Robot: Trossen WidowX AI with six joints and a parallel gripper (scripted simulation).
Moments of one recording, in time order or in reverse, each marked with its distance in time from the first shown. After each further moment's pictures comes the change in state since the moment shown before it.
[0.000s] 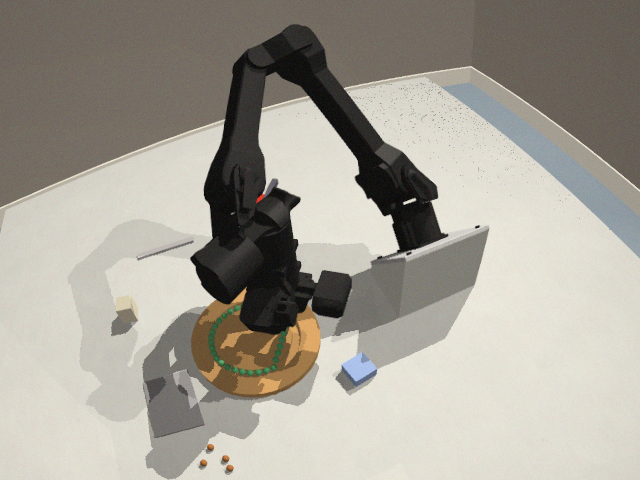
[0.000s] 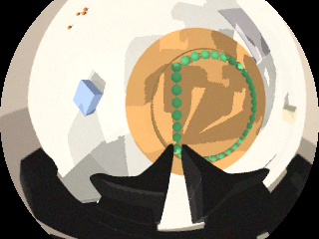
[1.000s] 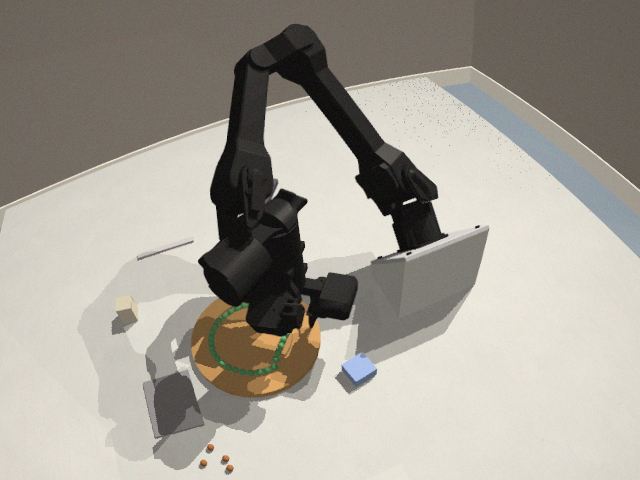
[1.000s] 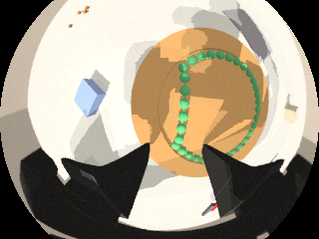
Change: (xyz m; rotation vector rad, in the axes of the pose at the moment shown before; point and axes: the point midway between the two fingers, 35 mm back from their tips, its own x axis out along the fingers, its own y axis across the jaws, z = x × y) arm 0.003 0.008 -0.001 0.006 -0.005 -0.002
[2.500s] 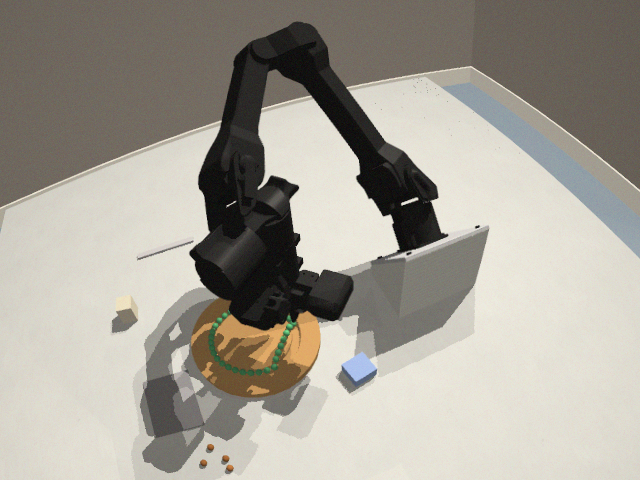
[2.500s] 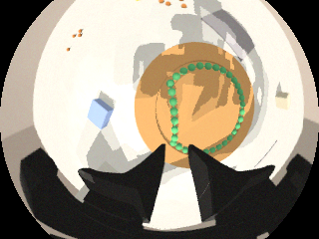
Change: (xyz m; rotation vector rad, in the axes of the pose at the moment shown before) arm -0.027 -0.002 0.012 0.134 -0.010 0.003
